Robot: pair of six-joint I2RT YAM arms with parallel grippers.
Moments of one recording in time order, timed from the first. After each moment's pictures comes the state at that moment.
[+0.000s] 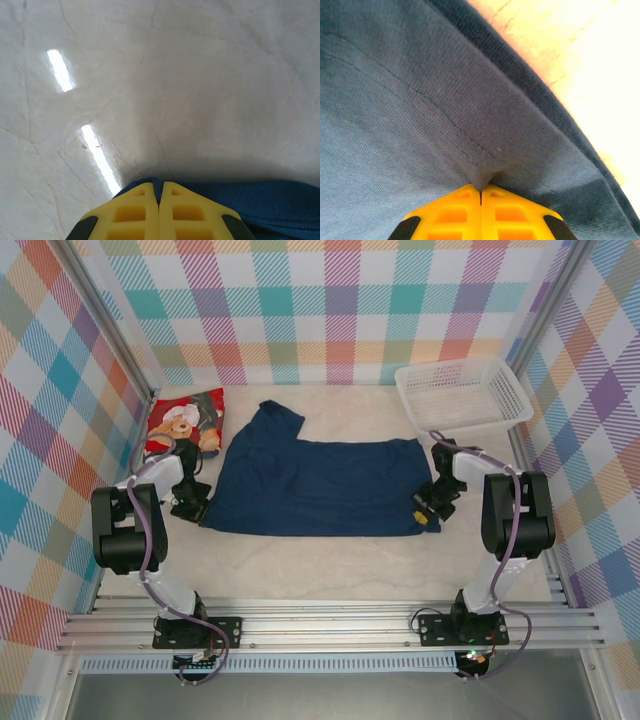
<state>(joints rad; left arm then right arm) 0.11 1.73 1.09 -0.91 -0.07 -1.18 0.08 1.80 1.08 -0.92 -0.25 0.84</state>
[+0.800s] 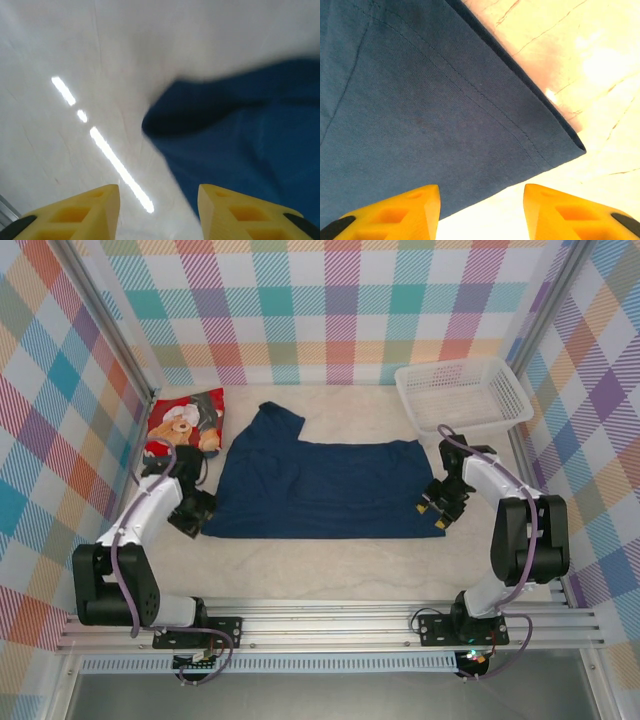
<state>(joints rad) -0.02 1.38 0.94 -1.06 -0.05 -1.11 0.08 1.61 1.05 -1.01 -0.17 0.80</state>
